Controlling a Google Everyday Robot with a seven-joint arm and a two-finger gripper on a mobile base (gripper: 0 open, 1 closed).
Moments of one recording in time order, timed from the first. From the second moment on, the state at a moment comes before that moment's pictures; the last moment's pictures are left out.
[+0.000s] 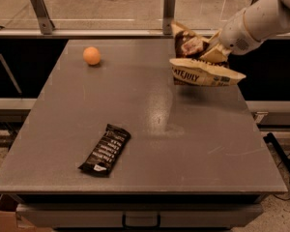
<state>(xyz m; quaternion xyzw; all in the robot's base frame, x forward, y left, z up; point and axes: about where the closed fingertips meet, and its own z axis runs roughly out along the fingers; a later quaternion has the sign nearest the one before) 0.650 -0.176 0.917 -0.56 0.74 0.06 0.36</state>
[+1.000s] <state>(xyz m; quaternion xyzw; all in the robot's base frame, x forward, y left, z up) 0.590 -0.096 0.916 -0.69 0.62 0.16 0.34</state>
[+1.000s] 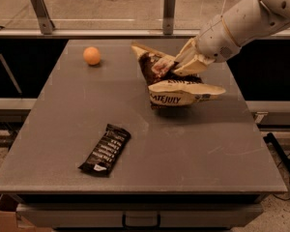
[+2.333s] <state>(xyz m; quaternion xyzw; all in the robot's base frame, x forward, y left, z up) 0.516 -0.048 0.900 -0.73 0.57 0.26 0.28</state>
